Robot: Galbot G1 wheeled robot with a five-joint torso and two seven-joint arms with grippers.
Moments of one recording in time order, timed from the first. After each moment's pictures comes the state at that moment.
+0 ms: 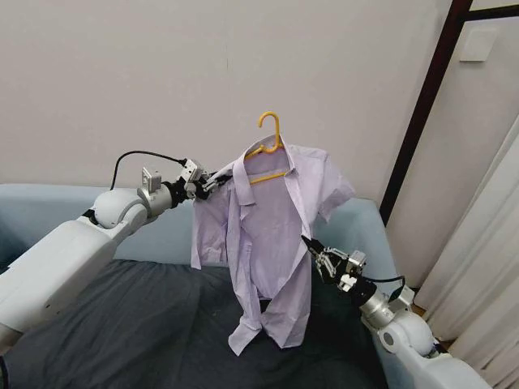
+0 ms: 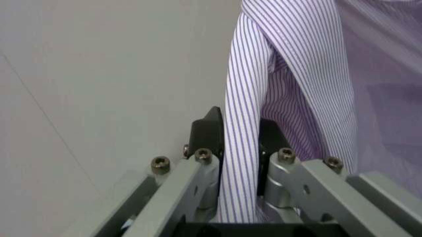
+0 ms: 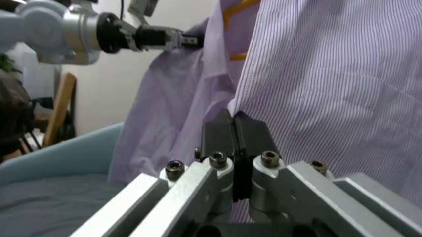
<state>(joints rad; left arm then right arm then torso) 0.11 -0.76 0.26 -1.44 -0.83 0.11 0.46 -0.93 0.97 0.16 1.65 0.71 0.39 -0.51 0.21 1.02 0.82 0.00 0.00</state>
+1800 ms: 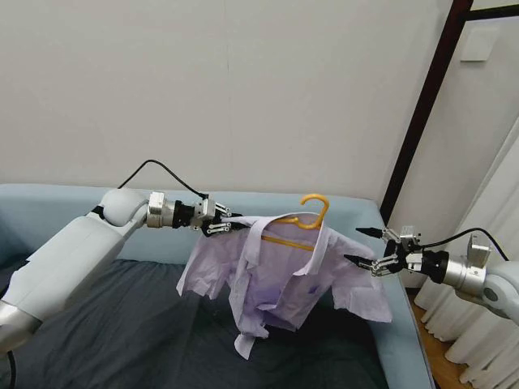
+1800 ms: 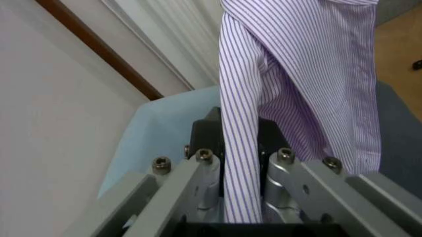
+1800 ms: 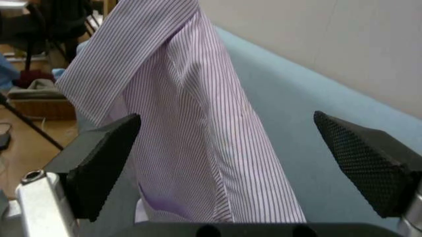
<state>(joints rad) 0.10 -0.83 0.27 -1.31 -0.54 -0.31 1.13 -0.82 0.48 0.26 1.67 0.93 -0.08 -0.85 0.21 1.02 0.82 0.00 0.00</state>
